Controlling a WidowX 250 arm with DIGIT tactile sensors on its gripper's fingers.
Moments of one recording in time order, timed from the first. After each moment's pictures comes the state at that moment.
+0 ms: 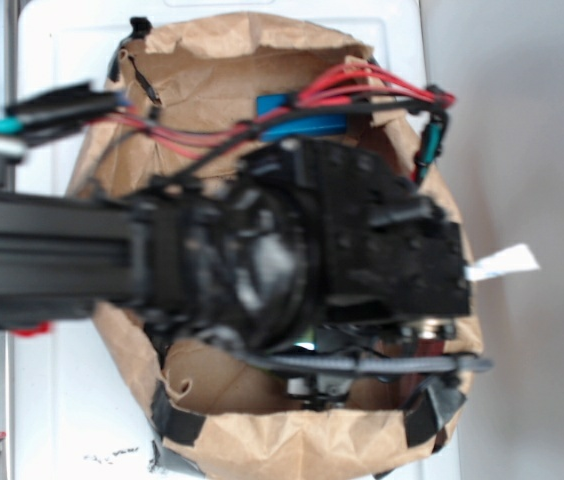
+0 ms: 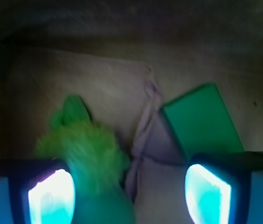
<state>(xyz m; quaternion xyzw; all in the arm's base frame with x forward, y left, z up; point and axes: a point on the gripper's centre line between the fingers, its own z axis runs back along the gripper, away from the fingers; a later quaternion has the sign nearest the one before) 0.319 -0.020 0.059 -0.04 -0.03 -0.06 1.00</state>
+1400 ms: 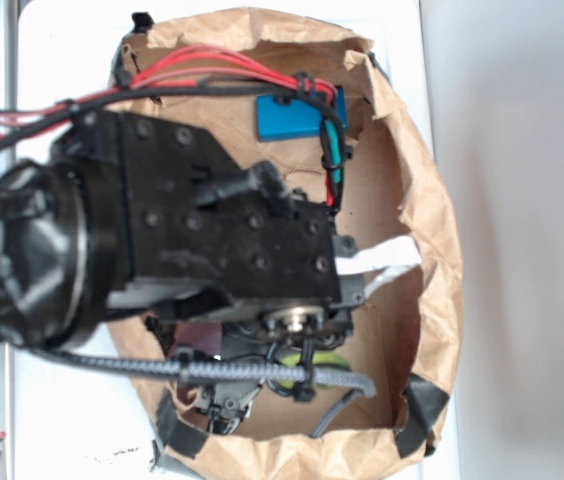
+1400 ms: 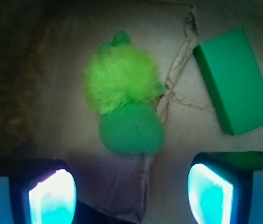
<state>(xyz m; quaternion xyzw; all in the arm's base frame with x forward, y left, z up) 0.267 -0.028 0.077 -0.08 -0.04 -0.12 0.99</state>
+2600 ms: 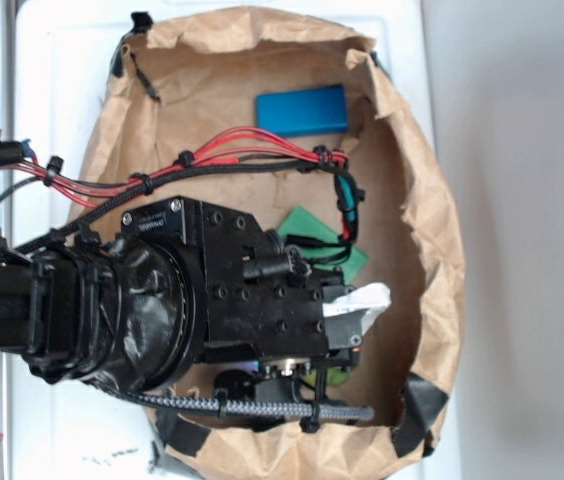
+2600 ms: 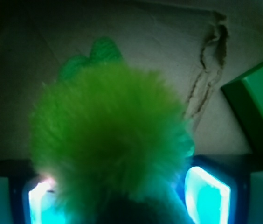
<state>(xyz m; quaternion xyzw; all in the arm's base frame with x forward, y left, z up) 0.297 -0.052 0.022 -0.04 -0.12 -0.12 0.98</state>
